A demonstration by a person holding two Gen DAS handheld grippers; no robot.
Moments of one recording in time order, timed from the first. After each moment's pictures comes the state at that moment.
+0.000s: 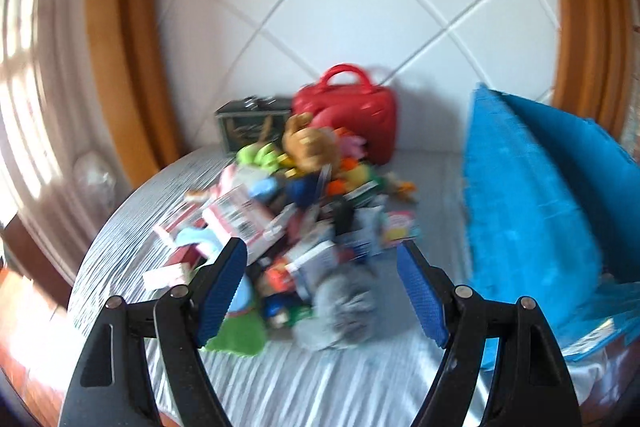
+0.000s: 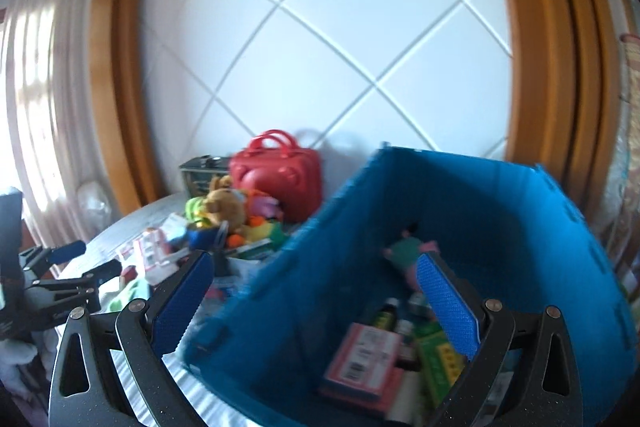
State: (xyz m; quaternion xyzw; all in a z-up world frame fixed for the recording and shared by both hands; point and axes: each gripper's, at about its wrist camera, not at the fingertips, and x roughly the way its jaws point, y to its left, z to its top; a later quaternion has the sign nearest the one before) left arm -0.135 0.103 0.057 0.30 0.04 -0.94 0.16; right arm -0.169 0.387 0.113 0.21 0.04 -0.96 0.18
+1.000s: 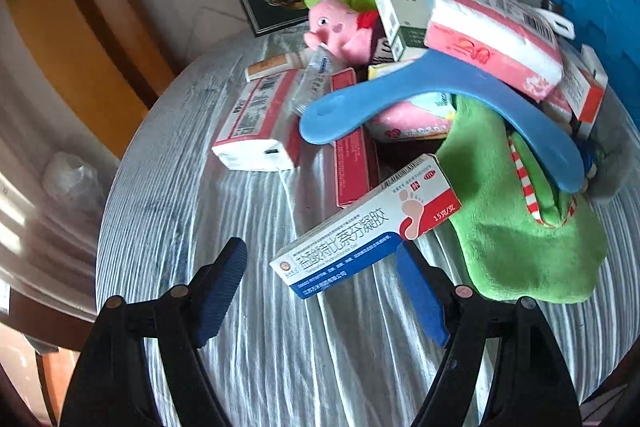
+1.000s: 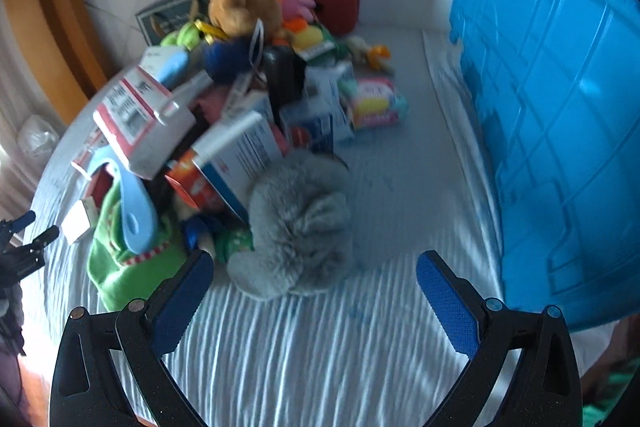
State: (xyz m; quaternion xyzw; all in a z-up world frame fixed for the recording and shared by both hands) left arm -0.181 -0.238 -0.166 0.47 -0.09 -0.87 0.05; right arm -0.226 0.142 -0.115 0.50 0.01 -0.87 0.04
